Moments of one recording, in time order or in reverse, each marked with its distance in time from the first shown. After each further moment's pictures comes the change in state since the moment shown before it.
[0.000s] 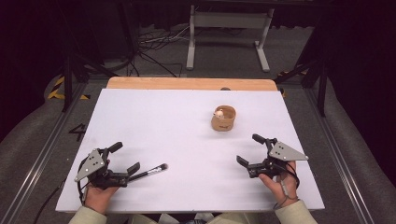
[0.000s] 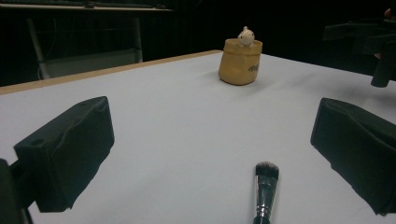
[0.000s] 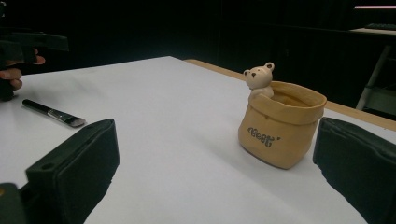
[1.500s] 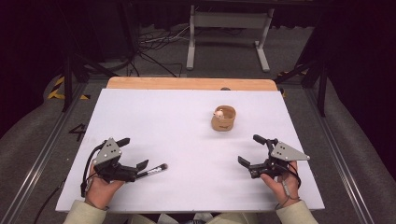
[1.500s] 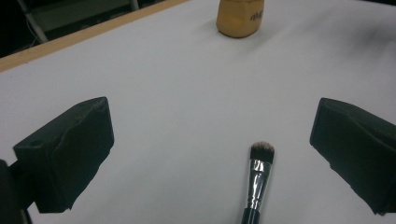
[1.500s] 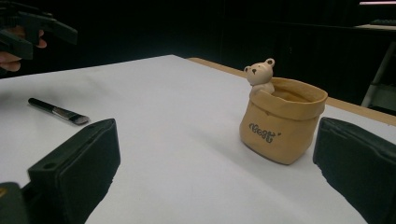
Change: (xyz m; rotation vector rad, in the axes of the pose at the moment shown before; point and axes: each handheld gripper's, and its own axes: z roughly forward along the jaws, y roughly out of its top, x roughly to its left) left arm -0.016 0.053 0.024 0.332 0.013 0.082; right arm -0.003 -0.002 -0.003 0.007 0.015 0.014
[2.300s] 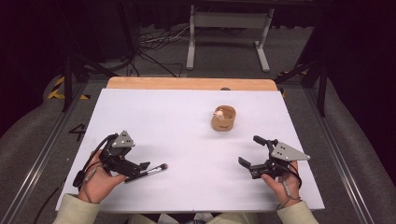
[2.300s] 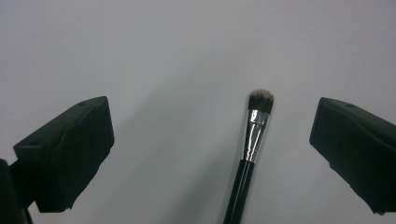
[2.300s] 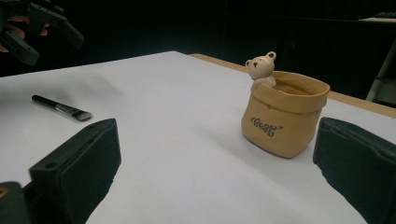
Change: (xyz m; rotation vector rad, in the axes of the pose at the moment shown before) left arm 0.003 0.033 0.013 0.383 -0.041 0.011; right arm -0.001 -0.002 -0.002 0.014 0.009 0.013
